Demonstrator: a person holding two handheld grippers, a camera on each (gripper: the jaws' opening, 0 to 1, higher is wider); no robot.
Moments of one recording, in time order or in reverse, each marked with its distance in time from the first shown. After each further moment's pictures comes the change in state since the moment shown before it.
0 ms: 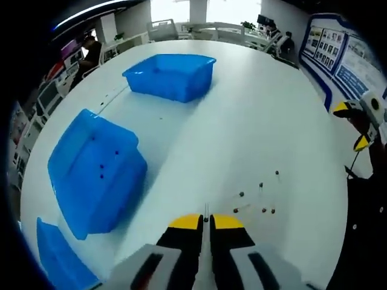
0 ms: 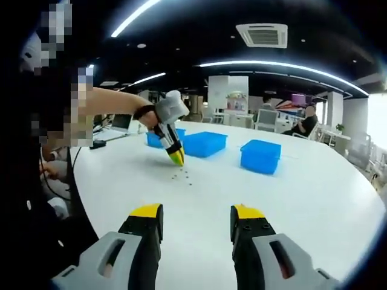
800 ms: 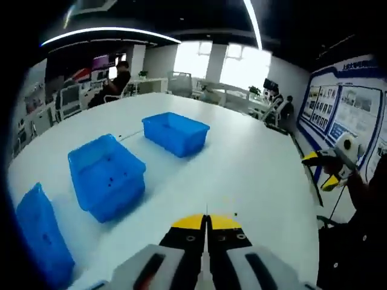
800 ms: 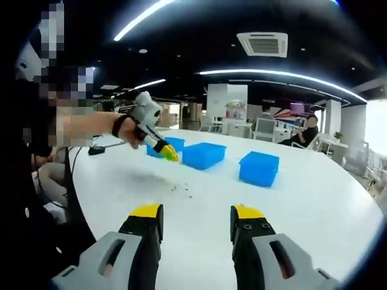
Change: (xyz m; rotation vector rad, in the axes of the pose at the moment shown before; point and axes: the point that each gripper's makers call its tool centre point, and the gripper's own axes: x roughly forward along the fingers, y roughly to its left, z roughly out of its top) left arm -0.073 -0.035 0.027 -0.176 -0.587 -0.018; right arm -0.003 0.008 0.027 -0.031 -0.064 -0.020
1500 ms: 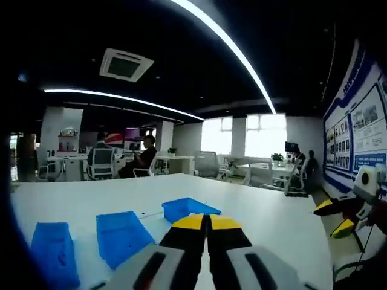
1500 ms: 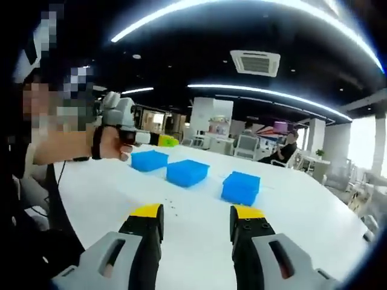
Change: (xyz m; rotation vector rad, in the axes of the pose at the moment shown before) left arm -0.008 -0.020 0.099 0.079 -0.484 0.237; right arm -0.016 -0.011 0.034 -0.056 -0.092 -0.178
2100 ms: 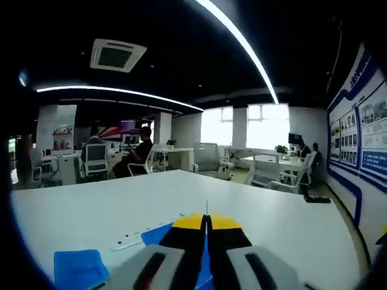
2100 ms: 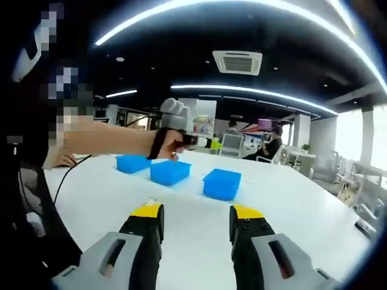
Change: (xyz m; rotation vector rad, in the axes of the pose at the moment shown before) left arm 0.187 0.006 0.015 -0.005 0.064 0.008; right arm -0.020 -0.030 -0.010 0.040 0.009 -0.091
